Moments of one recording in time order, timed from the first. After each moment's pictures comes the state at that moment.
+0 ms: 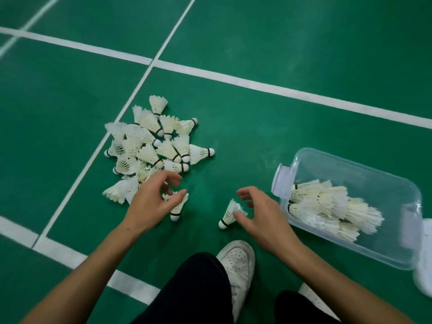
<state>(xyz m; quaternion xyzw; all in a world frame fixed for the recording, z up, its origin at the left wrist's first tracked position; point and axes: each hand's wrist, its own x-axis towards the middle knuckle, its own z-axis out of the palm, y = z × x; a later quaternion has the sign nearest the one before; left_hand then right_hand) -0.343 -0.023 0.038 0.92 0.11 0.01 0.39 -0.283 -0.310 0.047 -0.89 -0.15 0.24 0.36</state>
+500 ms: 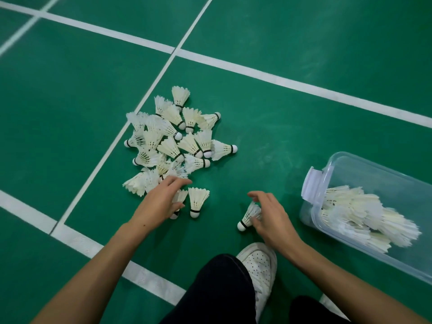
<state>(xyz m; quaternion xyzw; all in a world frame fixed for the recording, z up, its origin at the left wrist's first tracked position) -0.365 0.036 -0.014 0.96 0.07 -0.13 0.23 -0.286 -0.278 -0.011 -0.91 -0.17 0.26 0.27</state>
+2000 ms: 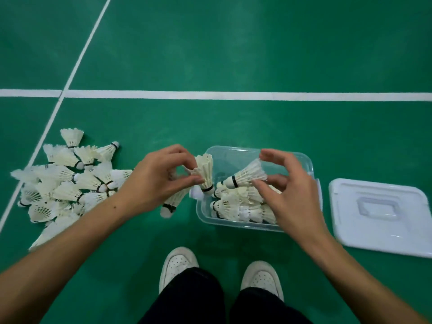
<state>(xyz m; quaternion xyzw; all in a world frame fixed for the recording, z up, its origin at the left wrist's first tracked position) -0.213 -0.198 0.119 0.90 -0.20 -0.04 0.38 -0.257 -0.488 0.113 -0.84 0.02 0.00 0.54</state>
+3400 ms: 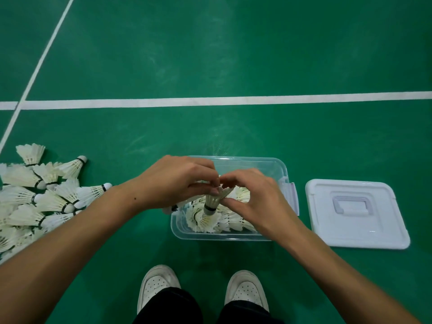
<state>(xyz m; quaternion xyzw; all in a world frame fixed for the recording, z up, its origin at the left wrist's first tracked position) -0.159 -0.275 0.117 0.88 -0.41 -0.12 0.21 -0.233 -0.506 0.098 -0.91 -0.14 0.05 0.39</state>
